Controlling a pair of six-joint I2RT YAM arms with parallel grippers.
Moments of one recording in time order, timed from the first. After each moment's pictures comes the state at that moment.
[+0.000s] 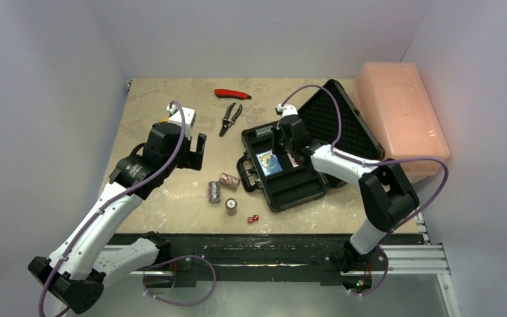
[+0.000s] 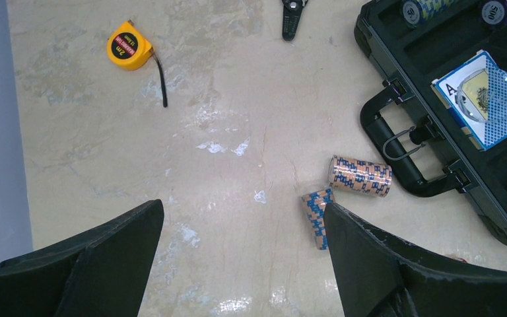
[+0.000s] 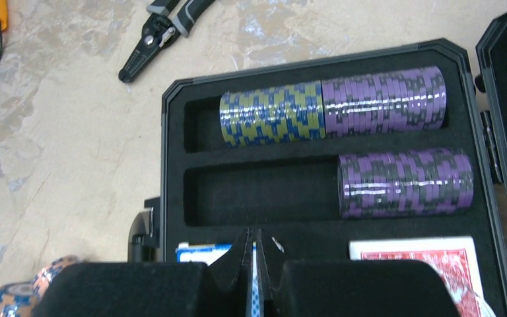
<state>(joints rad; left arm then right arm) -0.52 0.96 1.11 -0.79 -0.34 -0.13 0.59 1.62 1.01 0.01 0.11 0.36</state>
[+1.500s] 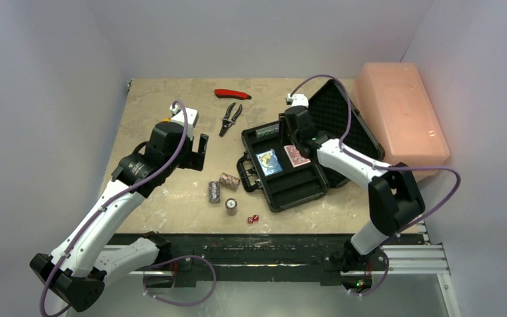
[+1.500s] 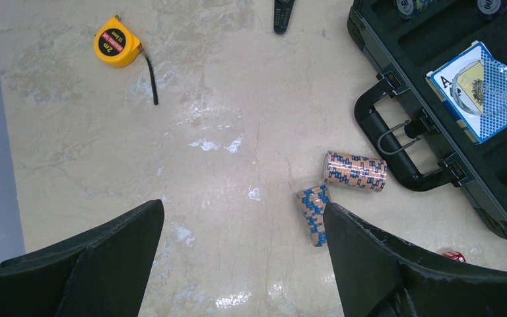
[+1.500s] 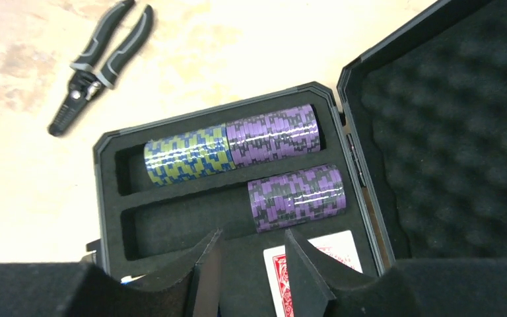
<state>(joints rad) -0.52 0.99 1.11 -0.79 -0.31 -0.13 0.56 1.64 1.14 -0.15 0.32 0.33</state>
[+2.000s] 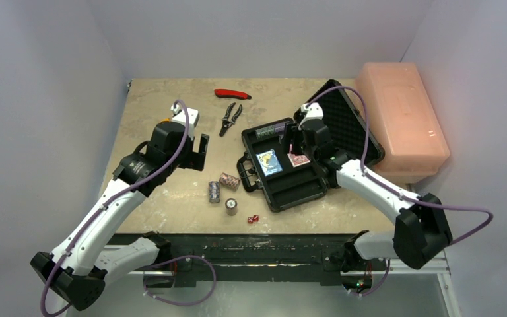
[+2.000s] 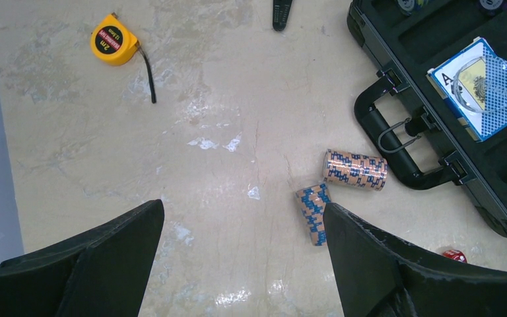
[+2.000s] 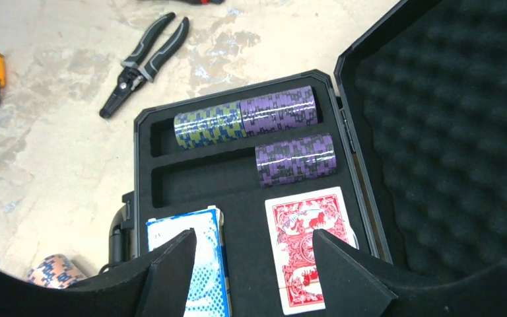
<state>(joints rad) -0.52 0.99 1.11 -0.79 -0.31 -0.13 0.56 1.35 0.91 -0.07 0.25 0.33</state>
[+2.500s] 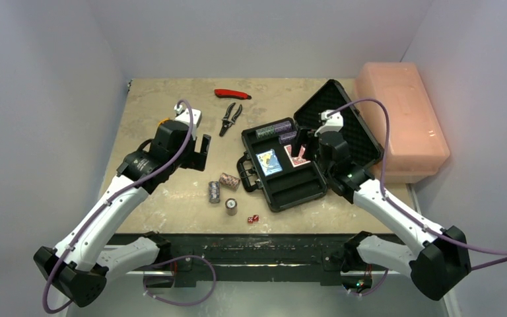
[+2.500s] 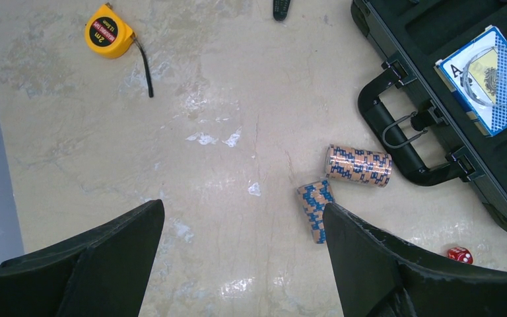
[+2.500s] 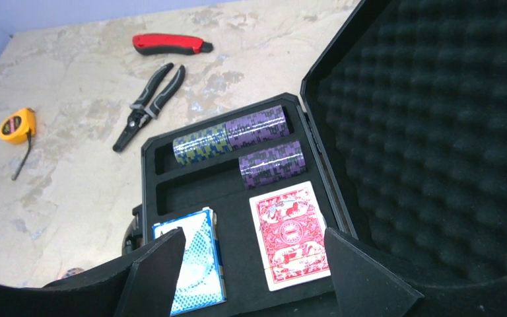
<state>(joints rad) -0.52 1.03 1.11 -0.79 -0.31 -0.13 0.56 1.09 0.76 -0.05 0.33 0.37</state>
